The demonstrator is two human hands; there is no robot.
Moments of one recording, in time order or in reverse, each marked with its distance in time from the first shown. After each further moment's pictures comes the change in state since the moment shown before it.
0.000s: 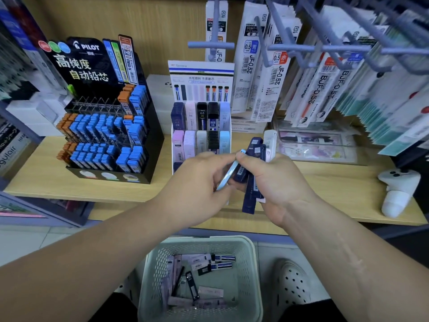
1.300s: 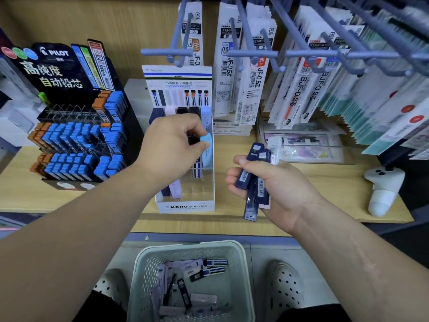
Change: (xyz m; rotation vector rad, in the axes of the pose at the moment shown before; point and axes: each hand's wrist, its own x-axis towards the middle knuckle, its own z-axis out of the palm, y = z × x) left_hand 0.066 -0.017 -0.017 0.118 0.269 -0.044; right_hand -0.005 -0.017 -0.032 0.222 -0.100 0.184
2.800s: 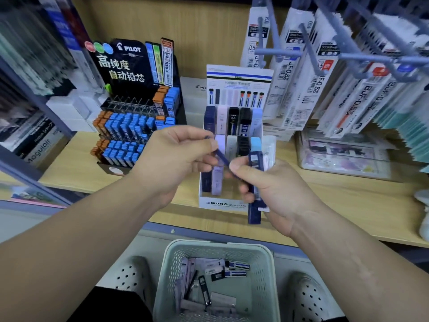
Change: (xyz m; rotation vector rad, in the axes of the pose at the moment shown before) left_hand -0.047 -0.010 -0.067 -0.847 -0.002 -0.623; right_hand 0.009 0.033 0.067 -0.321 -0.139 -0.123
